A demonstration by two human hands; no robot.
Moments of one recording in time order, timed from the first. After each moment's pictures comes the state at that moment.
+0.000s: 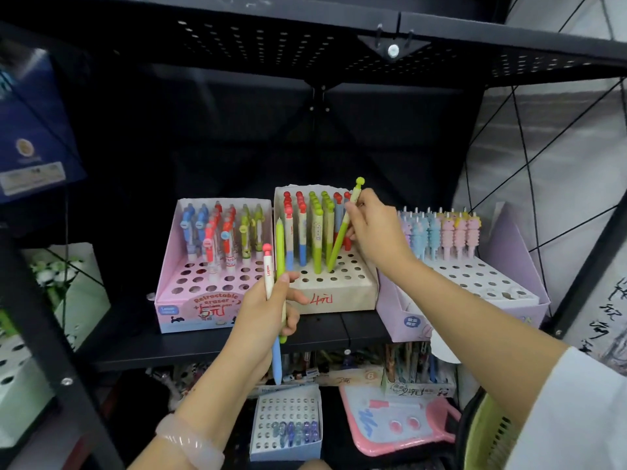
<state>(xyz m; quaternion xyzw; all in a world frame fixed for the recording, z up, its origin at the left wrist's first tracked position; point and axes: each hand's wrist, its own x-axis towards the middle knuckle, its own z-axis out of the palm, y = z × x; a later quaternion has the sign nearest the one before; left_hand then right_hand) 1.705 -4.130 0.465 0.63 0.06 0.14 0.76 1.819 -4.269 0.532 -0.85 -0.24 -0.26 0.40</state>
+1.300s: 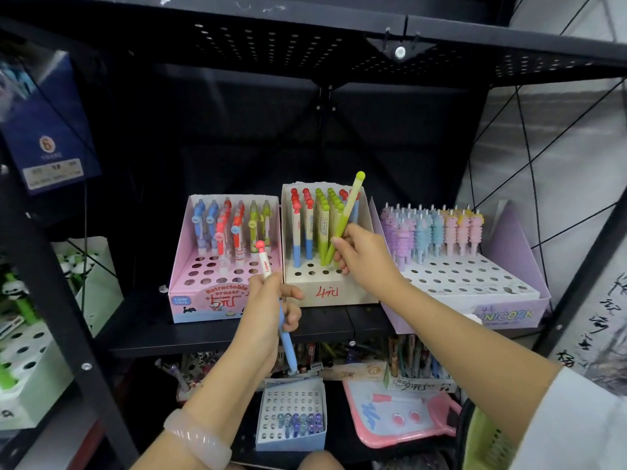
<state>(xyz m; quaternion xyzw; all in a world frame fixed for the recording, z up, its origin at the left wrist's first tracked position) 1.699 -4.129 0.465 0.56 0.11 0.15 0.81 1.794 -4.258 0.501 -0.84 -0.26 -0.12 0.46</state>
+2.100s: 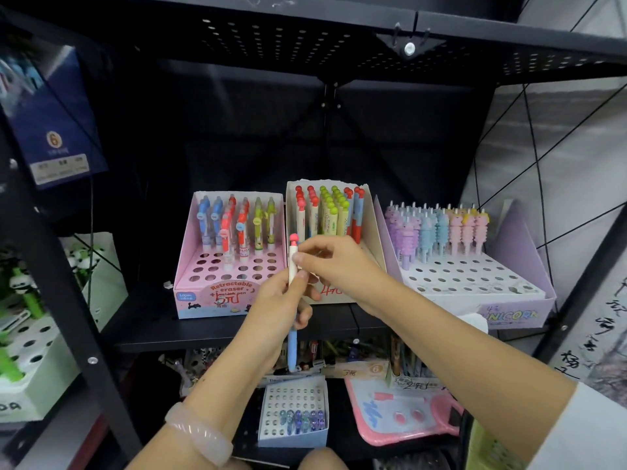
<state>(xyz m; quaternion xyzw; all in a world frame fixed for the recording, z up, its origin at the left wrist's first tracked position) 1.695 -4.130 0.467 0.67 0.02 0.12 0.73 1.755 -4.236 0.512 -0.78 -0.35 0.03 0.52</state>
